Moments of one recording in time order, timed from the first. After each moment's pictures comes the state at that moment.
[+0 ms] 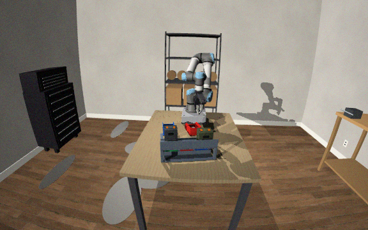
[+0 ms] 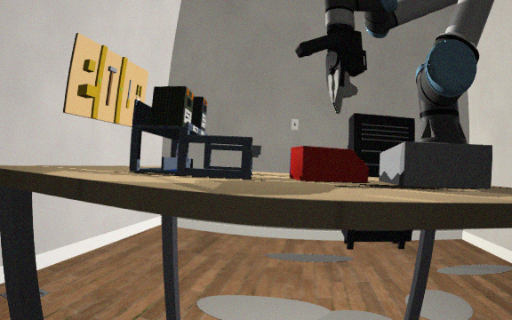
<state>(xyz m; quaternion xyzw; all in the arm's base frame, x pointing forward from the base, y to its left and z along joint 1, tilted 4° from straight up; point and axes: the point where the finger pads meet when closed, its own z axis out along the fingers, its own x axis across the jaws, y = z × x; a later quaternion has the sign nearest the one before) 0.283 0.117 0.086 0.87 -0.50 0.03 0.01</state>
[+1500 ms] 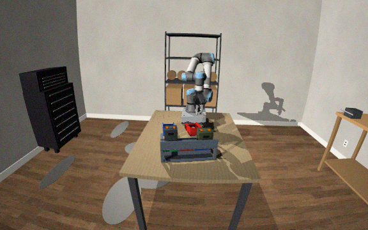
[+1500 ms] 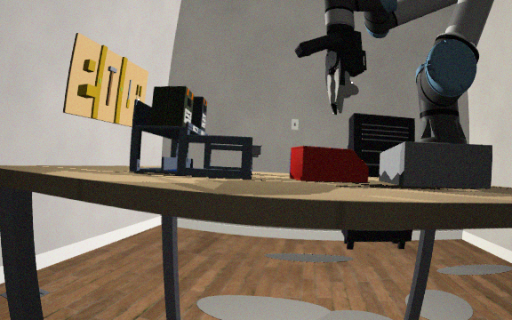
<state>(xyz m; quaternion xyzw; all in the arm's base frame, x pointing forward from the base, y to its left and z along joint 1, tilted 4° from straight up) 0.284 0.117 0.086 0.87 -0.50 0.03 0.01</state>
